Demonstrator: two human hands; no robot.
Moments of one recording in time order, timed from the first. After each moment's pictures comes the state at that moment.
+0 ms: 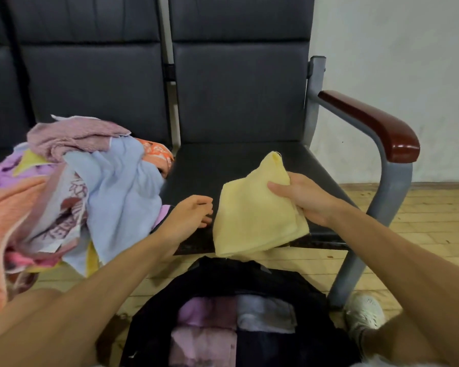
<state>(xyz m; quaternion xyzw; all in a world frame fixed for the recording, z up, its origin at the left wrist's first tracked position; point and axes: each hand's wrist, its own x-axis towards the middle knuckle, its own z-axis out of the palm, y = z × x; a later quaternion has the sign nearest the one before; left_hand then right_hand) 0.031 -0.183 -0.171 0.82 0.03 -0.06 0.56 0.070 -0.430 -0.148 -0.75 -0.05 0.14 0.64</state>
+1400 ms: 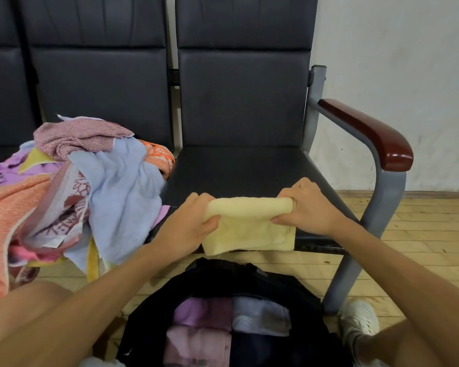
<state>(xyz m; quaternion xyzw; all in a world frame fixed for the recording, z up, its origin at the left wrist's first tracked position) 0.014 -0.188 -0.165 0.96 -0.13 0.10 0.23 0.059 -0.452 -0.158 -0.96 -0.19 -0.04 0.20</state>
